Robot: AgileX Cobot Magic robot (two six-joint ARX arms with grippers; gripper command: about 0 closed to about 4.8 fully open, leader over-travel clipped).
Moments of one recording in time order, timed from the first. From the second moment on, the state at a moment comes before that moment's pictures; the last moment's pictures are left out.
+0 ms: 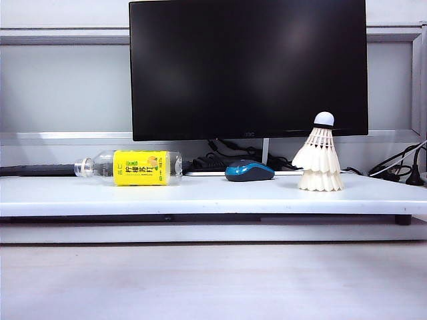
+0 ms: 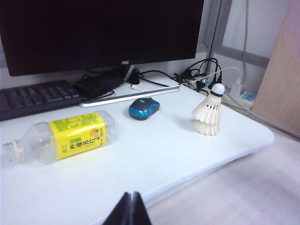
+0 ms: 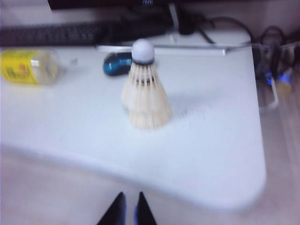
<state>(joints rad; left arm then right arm) -0.52 0.09 0.25 -0.17 0.11 -0.08 0.36 0.04 0.16 -0.26 0.02 0.12</state>
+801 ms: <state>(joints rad) -0.52 0.09 0.03 0.05 0.08 -0.11 0.36 0.04 0.01 0.03 0.02 -0.07</state>
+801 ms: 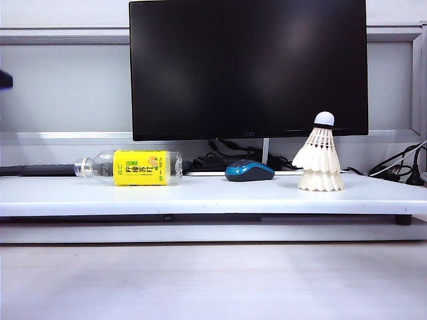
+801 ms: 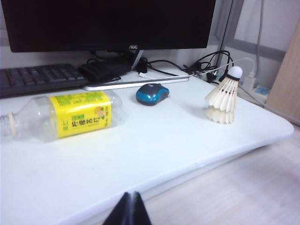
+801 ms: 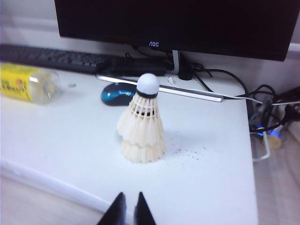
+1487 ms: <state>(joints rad) -0.52 0.09 0.01 0.03 0.02 -0.11 0.36 0.04 0.01 -0.18 0.03 -0.11</state>
